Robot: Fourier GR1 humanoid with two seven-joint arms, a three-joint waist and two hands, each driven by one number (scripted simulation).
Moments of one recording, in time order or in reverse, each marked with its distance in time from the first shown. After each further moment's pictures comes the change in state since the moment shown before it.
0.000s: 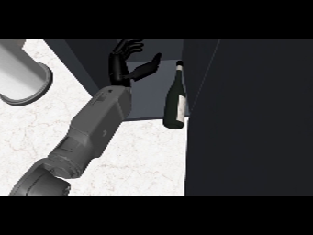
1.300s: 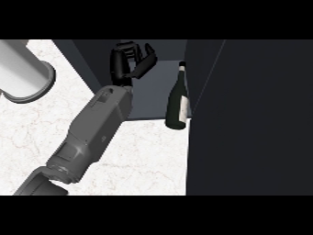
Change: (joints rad) left arm 0.081 0.001 -0.084 -0.207 -0.060 0.055 0.091; right arm 0.029 0.010 -0.018 -0.003 -0.002 0.015 0.000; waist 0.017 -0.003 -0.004
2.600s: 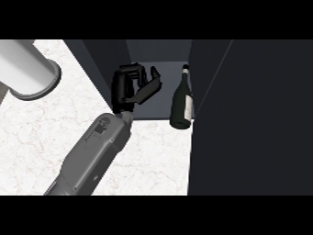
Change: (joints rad) left arm 0.350 0.002 -0.219 -0.545 -0.059 0.026 0.259; right arm -0.029 -0.028 -0.038 -0.012 0.011 -0.021 0.045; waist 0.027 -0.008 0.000
